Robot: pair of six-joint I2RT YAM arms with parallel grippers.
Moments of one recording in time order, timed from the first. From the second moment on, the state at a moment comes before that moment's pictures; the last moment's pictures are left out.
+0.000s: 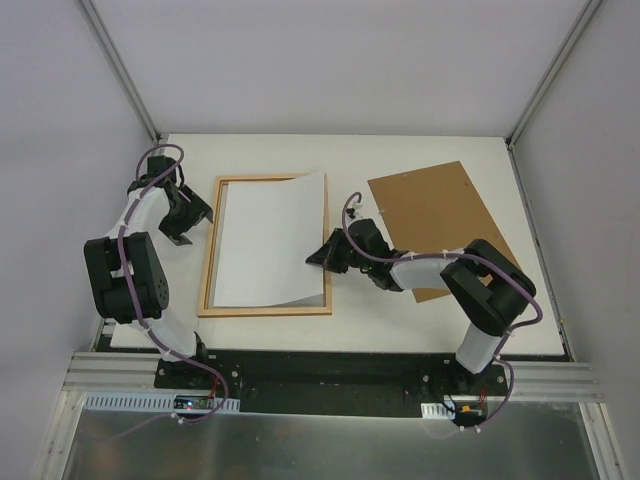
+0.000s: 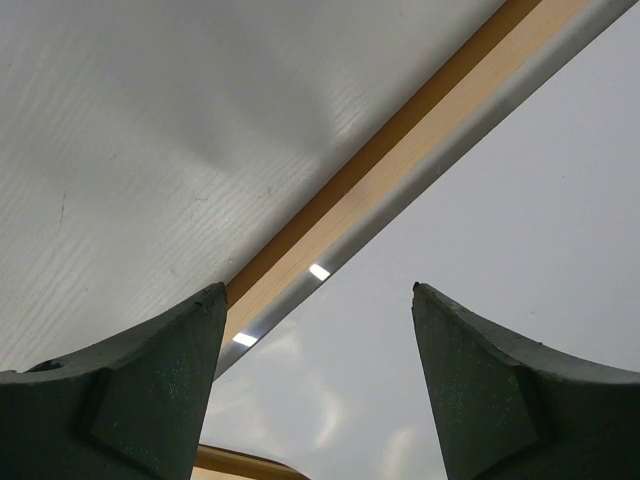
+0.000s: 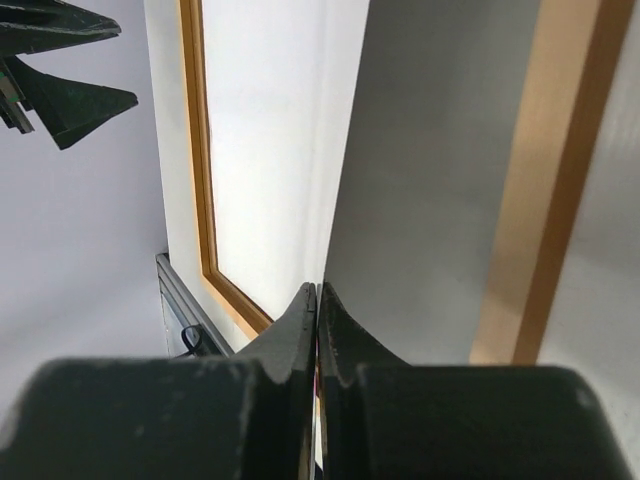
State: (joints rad) left arm 0.18 1.66 1.21 -0.75 0.05 -0.69; right arm 0.78 1.74 0.75 0.47 -0.23 1.09
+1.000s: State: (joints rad) left arm 0.18 1.71 1.24 -0.75 0.07 -0.69; right arm 0.82 1.84 0.91 0.29 -0.21 0.99
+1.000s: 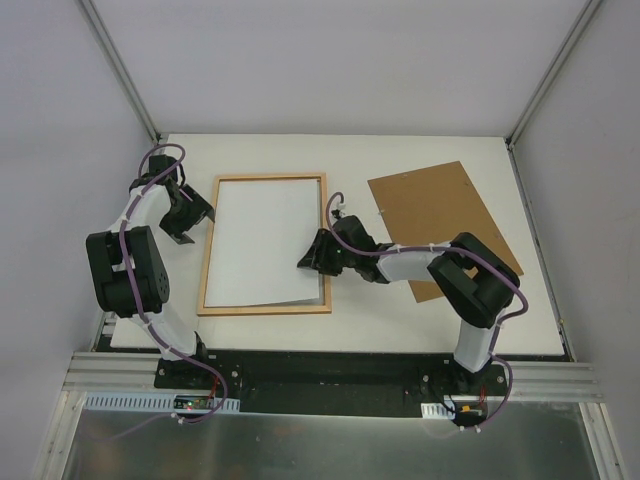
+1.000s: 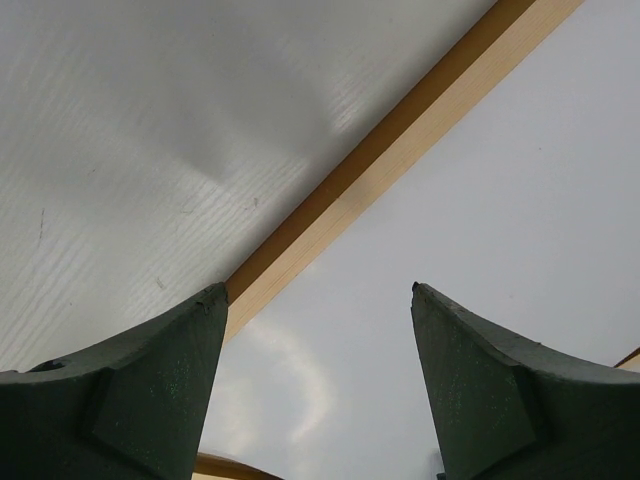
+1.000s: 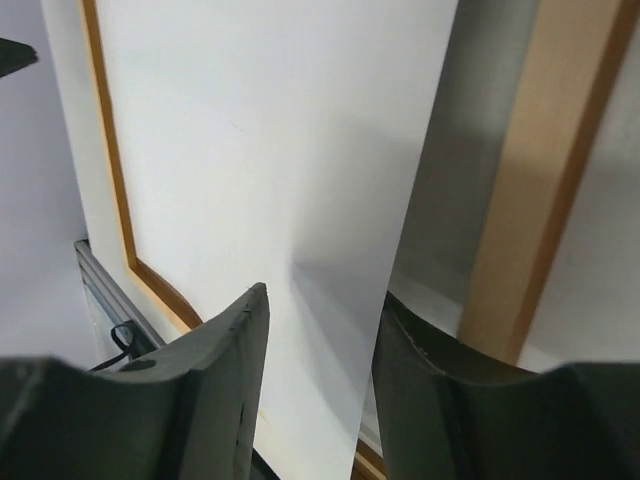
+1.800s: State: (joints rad) left arm 0.24 1.80 1.32 -0.74 0.01 -0.72; right arm 0.72 1.76 1.14 -0.31 0.04 0.65
